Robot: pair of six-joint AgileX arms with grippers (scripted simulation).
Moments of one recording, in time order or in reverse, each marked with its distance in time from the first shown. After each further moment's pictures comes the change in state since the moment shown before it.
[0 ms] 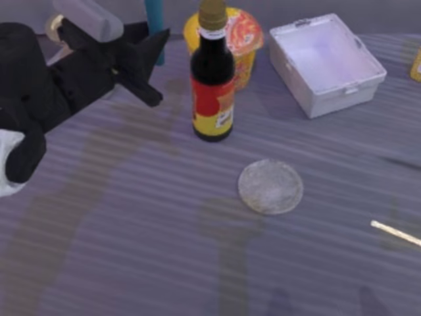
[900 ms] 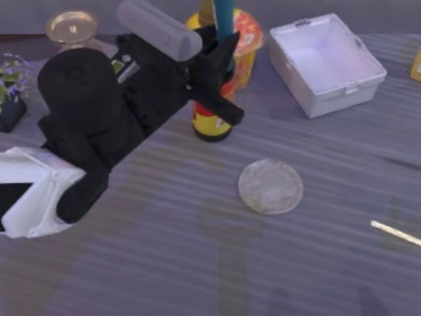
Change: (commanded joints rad) left arm -0.324 -0.066 -0.027 0.070 -0.342 -0.015; right arm 0.000 0.000 0.000 0.000 0.000 0.000
